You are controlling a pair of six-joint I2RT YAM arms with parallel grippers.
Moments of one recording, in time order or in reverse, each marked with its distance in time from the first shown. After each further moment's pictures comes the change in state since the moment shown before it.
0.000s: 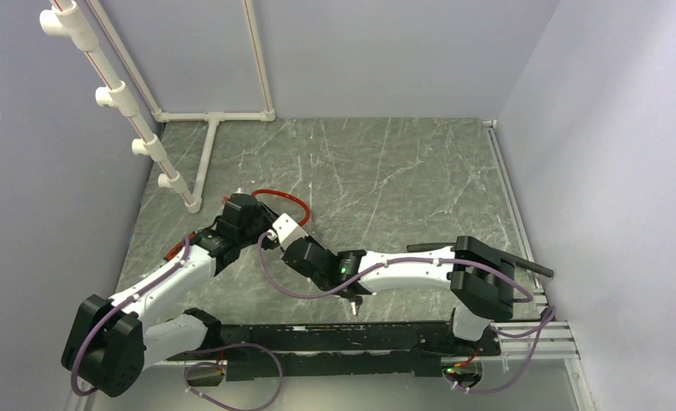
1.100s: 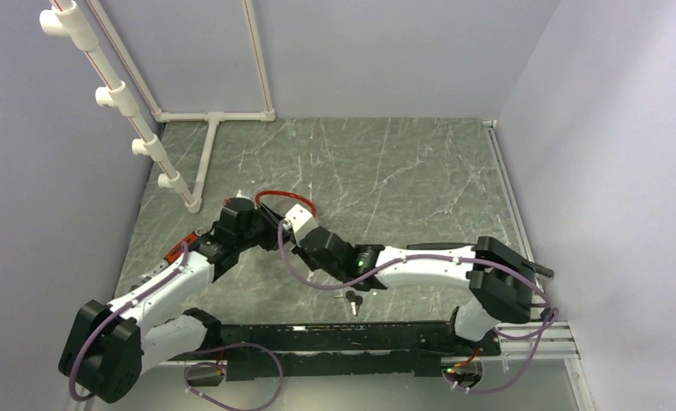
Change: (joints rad) left arm 0.000 -0.024 -0.054 0.095 0.047 -0.037; right arm -0.066 -0.094 -0.094 0.109 -0.174 0.021
